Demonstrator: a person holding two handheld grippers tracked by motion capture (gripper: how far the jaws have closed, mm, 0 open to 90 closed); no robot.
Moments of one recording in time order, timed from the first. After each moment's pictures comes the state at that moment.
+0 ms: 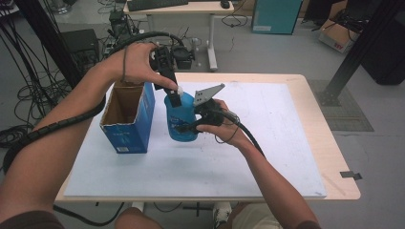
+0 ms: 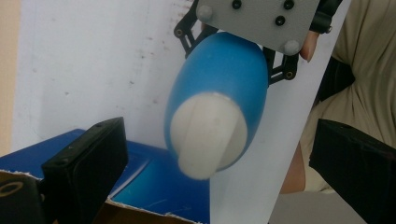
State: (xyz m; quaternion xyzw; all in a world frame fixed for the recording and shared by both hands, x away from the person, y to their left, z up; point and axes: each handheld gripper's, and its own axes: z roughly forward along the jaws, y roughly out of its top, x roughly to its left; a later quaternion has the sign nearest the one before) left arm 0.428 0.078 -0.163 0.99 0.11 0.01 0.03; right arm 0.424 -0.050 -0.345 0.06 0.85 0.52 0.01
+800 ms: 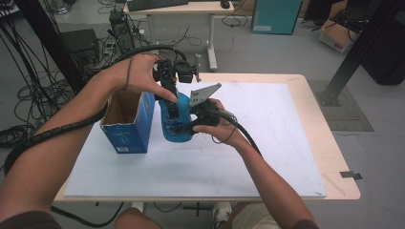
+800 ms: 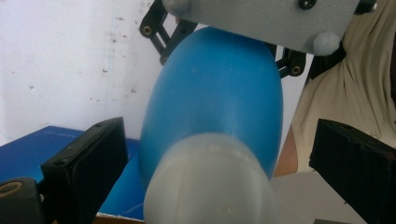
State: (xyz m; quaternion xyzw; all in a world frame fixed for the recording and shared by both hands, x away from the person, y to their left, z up) left arm 0.422 0.072 -0.187 1.00 0.09 -0.02 0.01; right arm 0.418 -0.040 -0.335 0.03 0.85 0.53 0.00
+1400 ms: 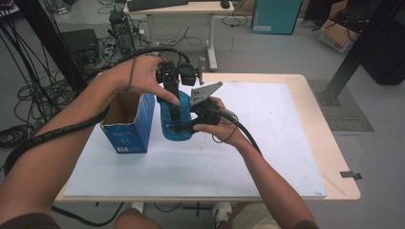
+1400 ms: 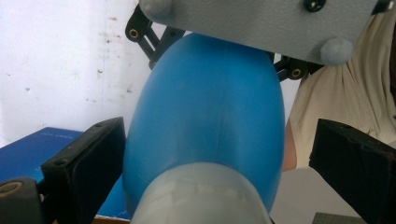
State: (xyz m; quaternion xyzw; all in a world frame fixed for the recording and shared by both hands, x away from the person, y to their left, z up) left arm 0.418 0.067 -0.186 1.00 0.08 -0.02 -0.01; right arm 0.417 -0.043 -0.328 0.01 0.85 0.53 0.01
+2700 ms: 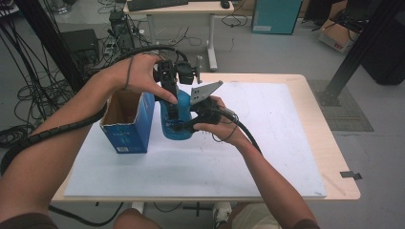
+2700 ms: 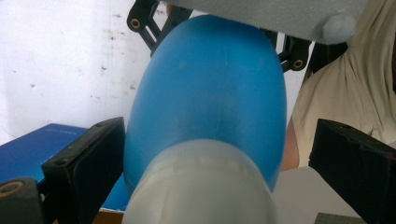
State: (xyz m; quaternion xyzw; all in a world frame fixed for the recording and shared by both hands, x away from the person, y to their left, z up) left arm 0.418 0.071 -0.185 1.00 0.08 -0.02 0.00; right arm 0.419 -0.043 -0.327 0.01 0.85 0.53 0.02
